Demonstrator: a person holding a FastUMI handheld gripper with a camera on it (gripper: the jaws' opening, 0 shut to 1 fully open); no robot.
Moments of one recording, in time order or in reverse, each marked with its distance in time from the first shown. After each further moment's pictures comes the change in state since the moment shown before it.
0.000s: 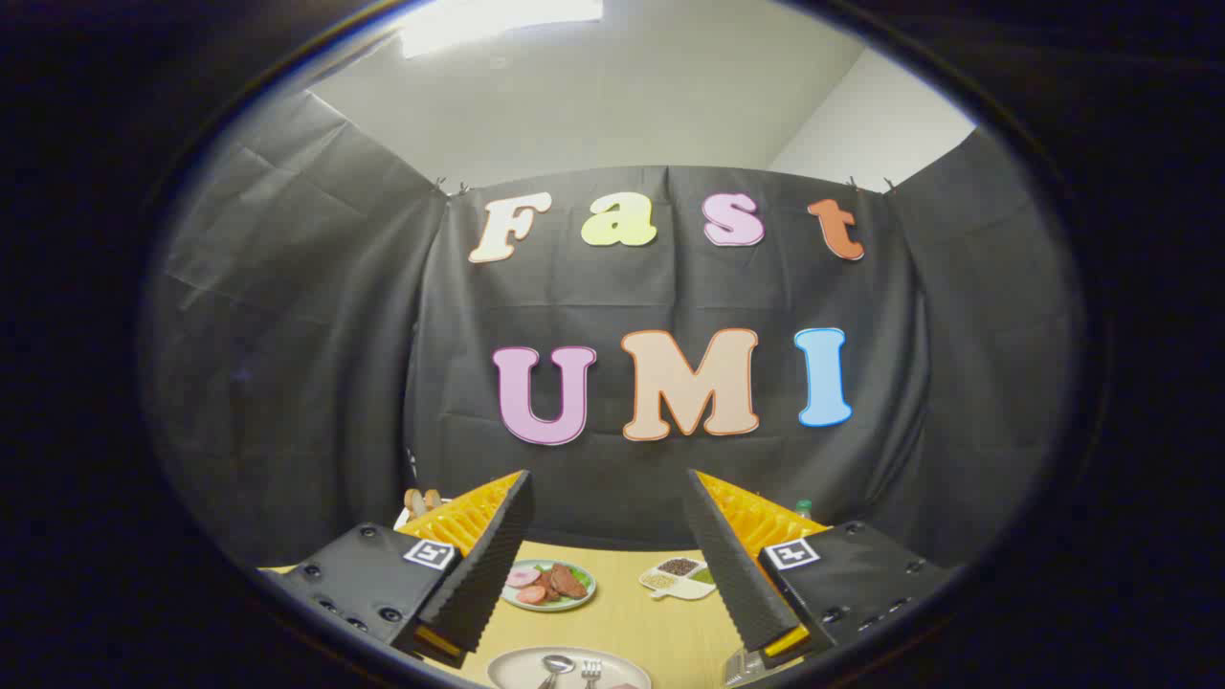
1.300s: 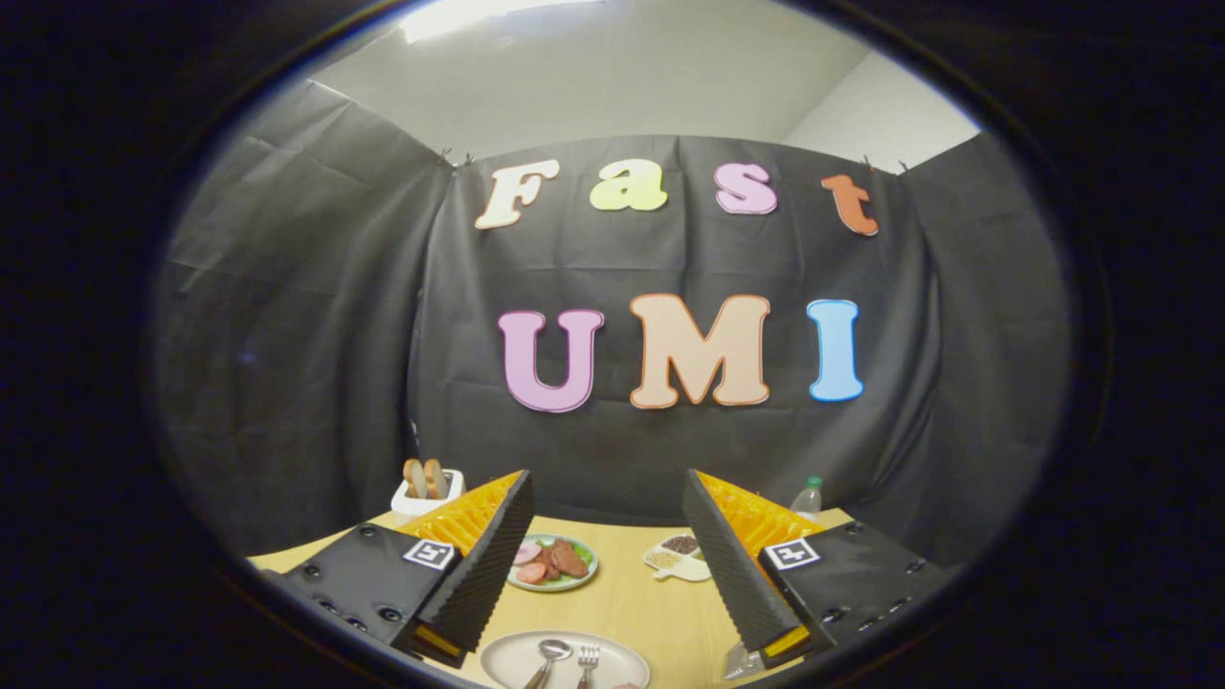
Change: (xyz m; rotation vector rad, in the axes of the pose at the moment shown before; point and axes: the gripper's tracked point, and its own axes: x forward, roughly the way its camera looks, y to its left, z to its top) arm 0.012 0.002 -0.044 -0.024 0.121 0.020
